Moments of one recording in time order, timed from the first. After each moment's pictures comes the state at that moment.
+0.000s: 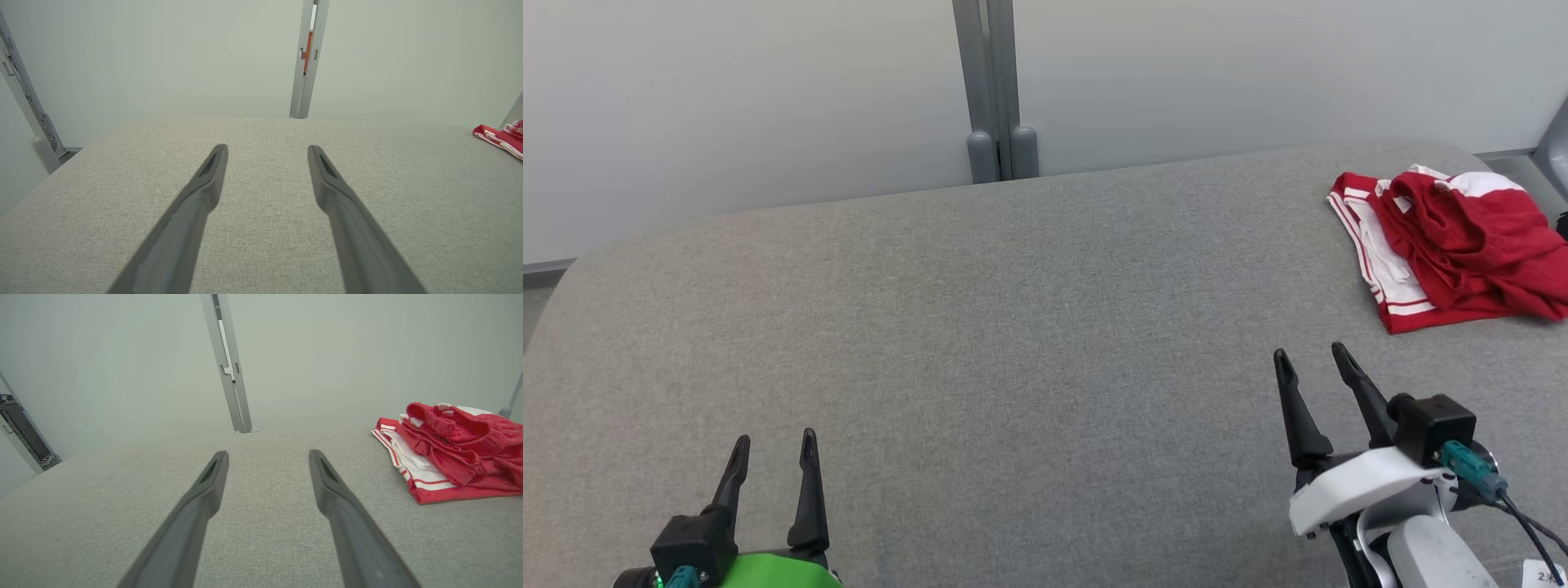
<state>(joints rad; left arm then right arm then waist) 0.05 0.06 0.01 0.23 -0.20 -0.09 -0.26 -0.14 -0.12 0.13 0.32 0.28 0.13 -0.26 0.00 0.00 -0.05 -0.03</state>
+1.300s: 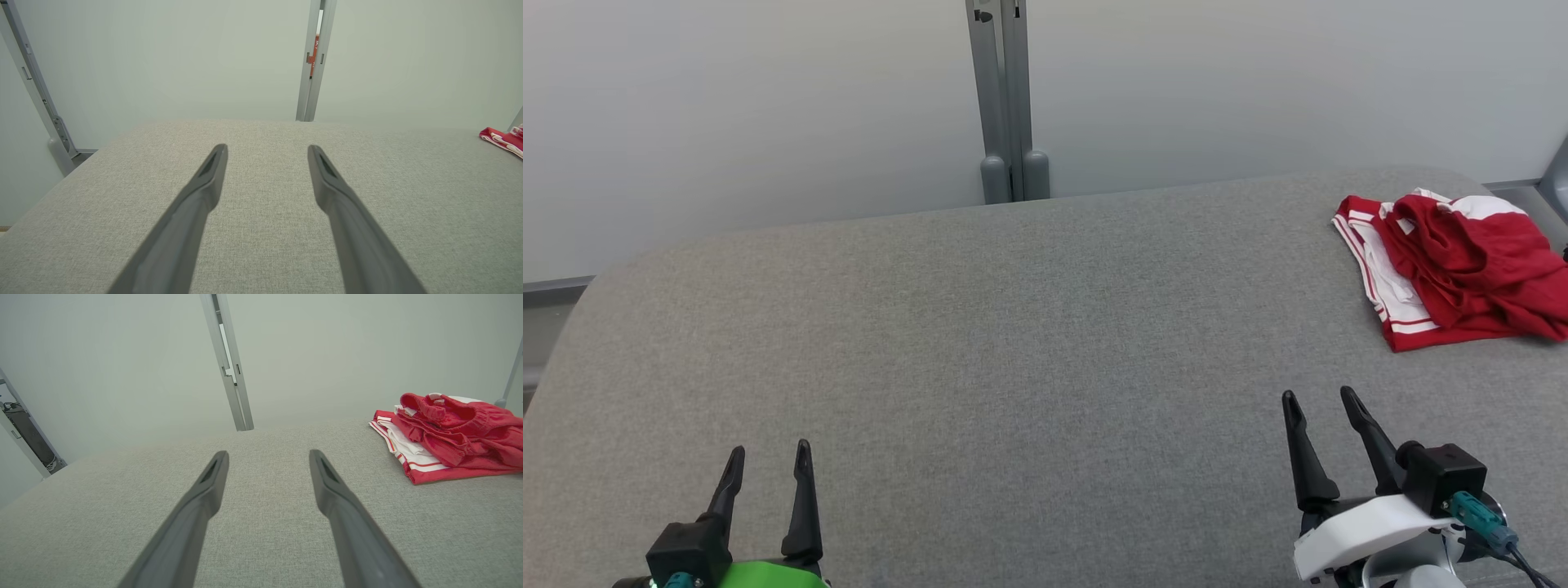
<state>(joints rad) 0.05 0.07 0.03 0.25 -0.19 -0.10 -0.26 0.00 -0.08 0.09 0.23 0.25 0.13 -0.26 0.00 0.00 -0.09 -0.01</state>
